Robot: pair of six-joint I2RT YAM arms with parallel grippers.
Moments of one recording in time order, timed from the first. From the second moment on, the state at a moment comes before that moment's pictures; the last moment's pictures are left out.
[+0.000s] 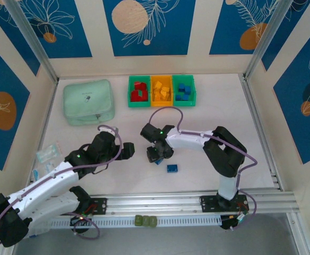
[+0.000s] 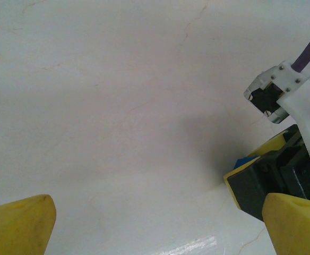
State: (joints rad) left arm -0.72 0.88 0.62 -0.52 -0.12 -0.66; right arm 0.91 1.84 1.18 -0.74 -0.01 0.53
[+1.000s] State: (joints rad) left arm -0.71 1.29 0.83 -0.29 -0.02 -0.62; right arm 0.31 2.12 1.85 -0.72 0.06 0.39
